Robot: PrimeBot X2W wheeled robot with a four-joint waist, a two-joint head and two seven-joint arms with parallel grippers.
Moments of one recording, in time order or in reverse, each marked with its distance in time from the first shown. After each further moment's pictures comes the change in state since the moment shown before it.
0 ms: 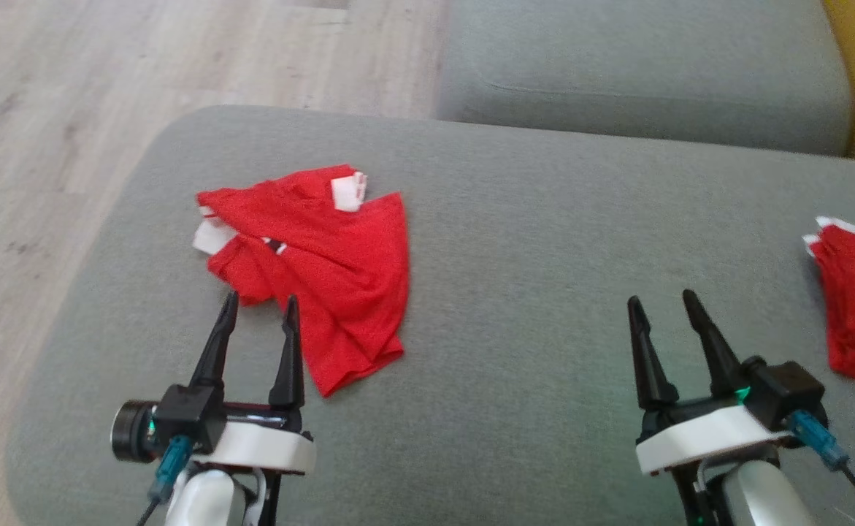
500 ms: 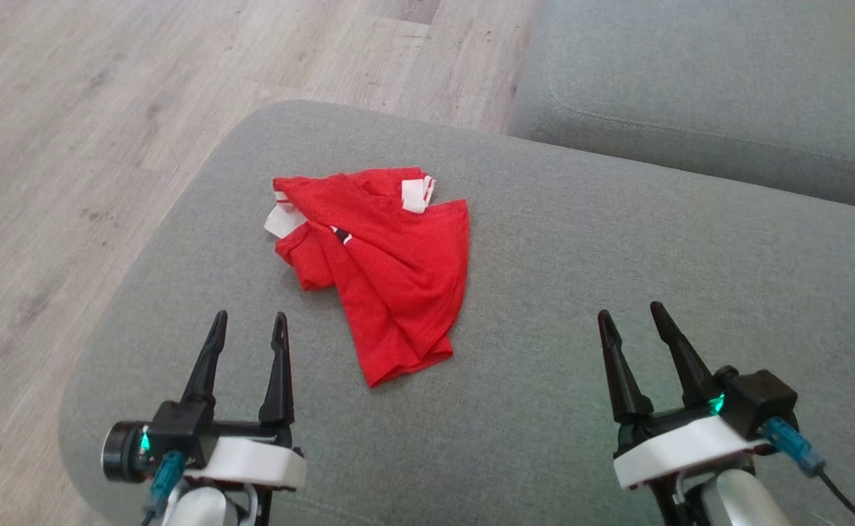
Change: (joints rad) left arm 0.034 0.002 0.031 0.016 0.015 -0.001 0.000; right arm 0.014 0.002 0.076 0.004 0.043 0.000 -0.001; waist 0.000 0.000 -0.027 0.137
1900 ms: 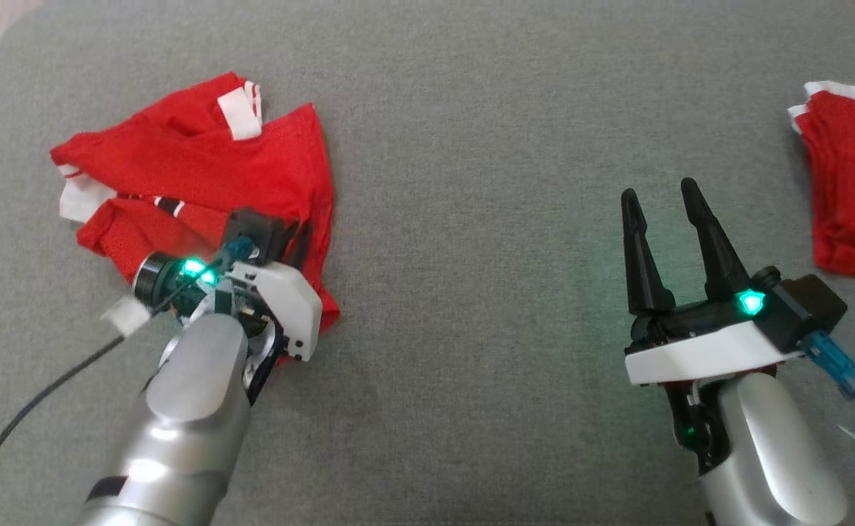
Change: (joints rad) left arm -0.574 0.035 -0.193 0.558 0.016 -0.124 0.343; right arm -0.182 -0.001 -0.032 -0.091 -0.001 0.000 0.000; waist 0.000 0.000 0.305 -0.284
